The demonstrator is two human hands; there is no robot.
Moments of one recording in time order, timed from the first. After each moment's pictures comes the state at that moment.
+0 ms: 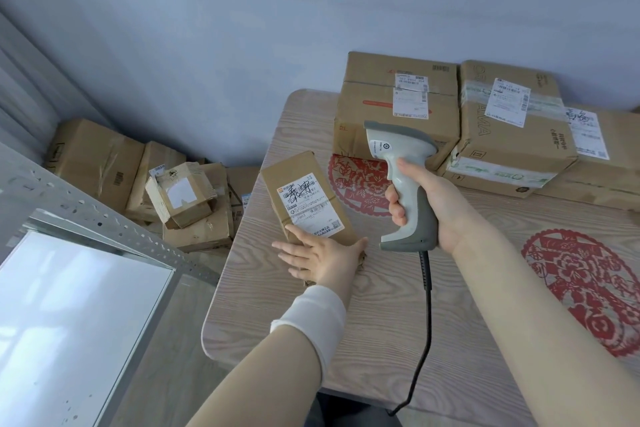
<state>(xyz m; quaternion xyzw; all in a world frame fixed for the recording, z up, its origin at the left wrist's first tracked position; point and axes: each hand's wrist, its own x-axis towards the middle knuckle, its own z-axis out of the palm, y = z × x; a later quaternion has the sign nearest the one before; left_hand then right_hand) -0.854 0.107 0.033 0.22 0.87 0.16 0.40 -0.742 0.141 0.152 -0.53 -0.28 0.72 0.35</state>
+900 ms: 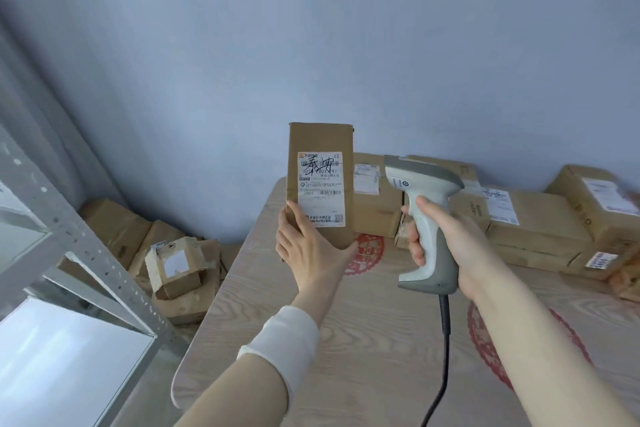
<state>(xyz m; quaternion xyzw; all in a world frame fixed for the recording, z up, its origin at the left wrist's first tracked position) -0.810 0.078 0.151 0.49 0.79 0.36 0.12 -0.647 0.059 0.247 -0.50 -0.42 0.60 0.45</state>
